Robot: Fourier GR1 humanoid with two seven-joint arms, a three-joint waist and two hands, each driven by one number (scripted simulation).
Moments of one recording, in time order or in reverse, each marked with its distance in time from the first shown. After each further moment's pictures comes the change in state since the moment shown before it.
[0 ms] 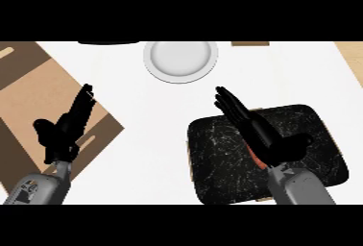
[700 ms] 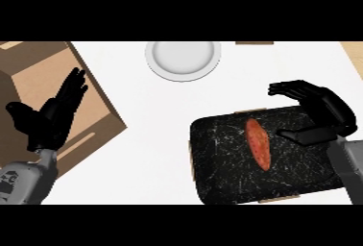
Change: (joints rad) left arm -0.067 0.047 0.061 -0.056 0.028 -0.064 0.080; right arm -0.120 -0.259 -0.280 0.339 -0.048 0.381 -0.368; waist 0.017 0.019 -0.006
